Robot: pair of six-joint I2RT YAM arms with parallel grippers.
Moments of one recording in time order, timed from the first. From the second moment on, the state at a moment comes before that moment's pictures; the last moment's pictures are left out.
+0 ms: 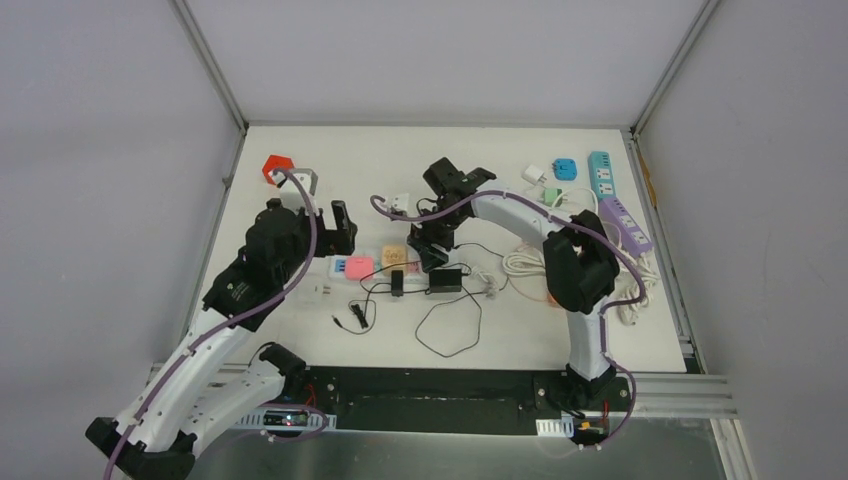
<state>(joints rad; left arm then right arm) -0.52 0.76 0.89 -0.43 -0.24 -0.04 0.72 2.04 1.67 -0.90 -0.59 -0.68</state>
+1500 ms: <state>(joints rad) -0.52 0.71 0.28 -0.07 -0.17 -0.99 0.67 1.95 1.56 -0.93 -0.56 -0.83</state>
